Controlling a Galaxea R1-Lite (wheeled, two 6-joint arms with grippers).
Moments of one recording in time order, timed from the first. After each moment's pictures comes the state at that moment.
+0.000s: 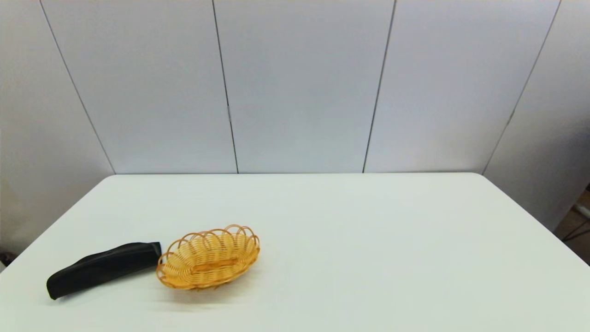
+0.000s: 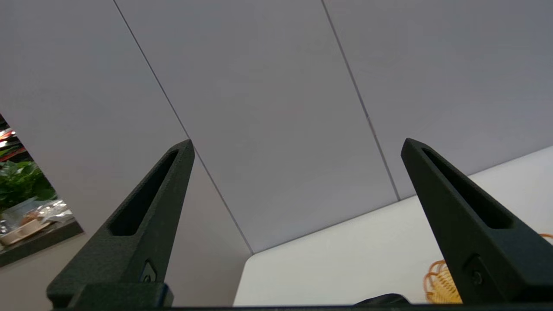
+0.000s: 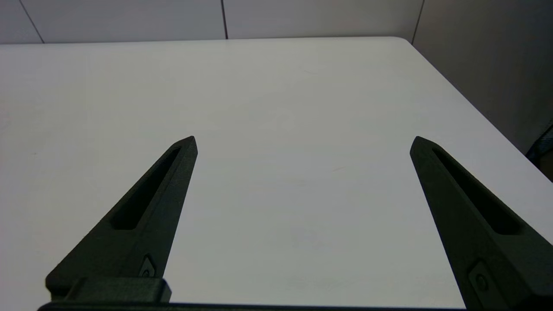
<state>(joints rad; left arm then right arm) 0.16 0.36 -0.42 -0.39 -0.27 0.37 0.00 0.00 0.00 0.00 0.00 0.01</state>
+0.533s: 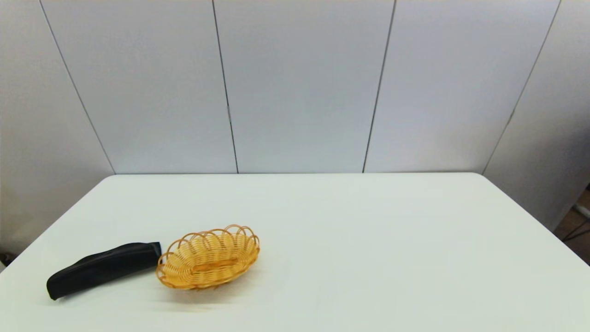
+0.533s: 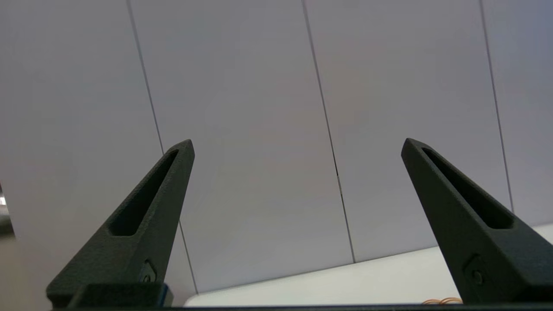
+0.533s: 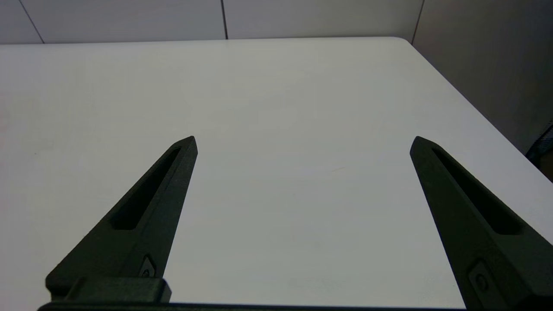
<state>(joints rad) 0.14 0.27 -0.18 -0.73 -0.24 0.09 0.00 0.00 0.00 0.00 0.00 0.01</state>
